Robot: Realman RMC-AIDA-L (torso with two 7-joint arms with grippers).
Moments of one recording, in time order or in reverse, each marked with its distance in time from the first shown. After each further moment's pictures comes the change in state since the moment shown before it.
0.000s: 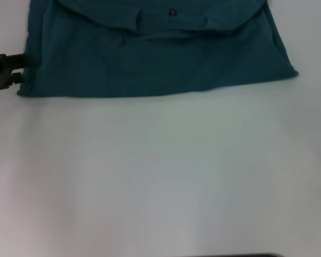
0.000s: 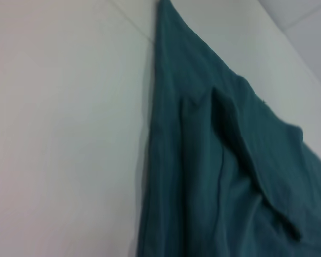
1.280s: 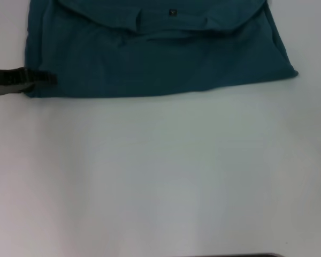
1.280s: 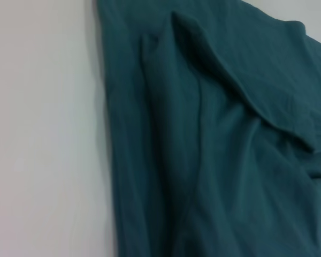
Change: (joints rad) left arm -0.074 0.002 0.121 -0.028 0.158 0.018 0.015; right arm -0.004 -0.005 0.007 0.000 -0.020 -0.002 -0.002
